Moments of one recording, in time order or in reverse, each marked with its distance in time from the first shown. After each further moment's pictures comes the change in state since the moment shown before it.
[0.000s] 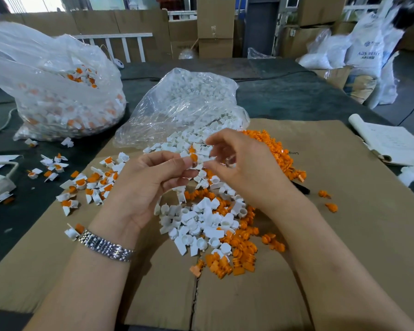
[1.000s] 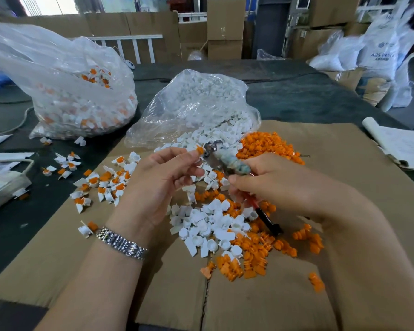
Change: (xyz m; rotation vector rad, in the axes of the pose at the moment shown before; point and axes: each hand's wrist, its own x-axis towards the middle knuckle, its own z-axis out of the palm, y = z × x) left_hand 0.005 -0.003 -0.002 -0.058 -0.006 0.037; right_hand -0.009 -0.017 -0.038 0.108 -0.519 0.310
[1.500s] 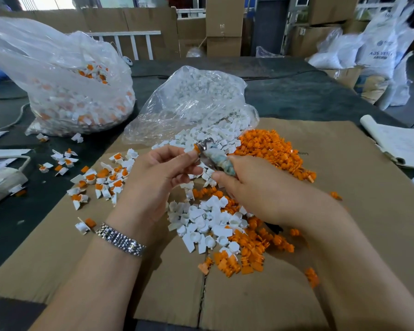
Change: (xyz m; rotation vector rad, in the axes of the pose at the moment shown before) left_hand -0.003 -0.002 0.002 0.114 0.043 0.033; right_hand 0.007 -0.016 0.022 -0.226 0.051 -0.009
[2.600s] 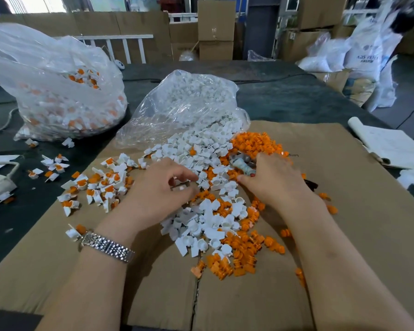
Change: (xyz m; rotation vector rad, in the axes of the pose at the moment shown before) left_hand 0.006 -0.007 -0.012 1.095 -0.211 0.188; right_hand 0.034 0.069 0.010 -0.366 0.295 0.390
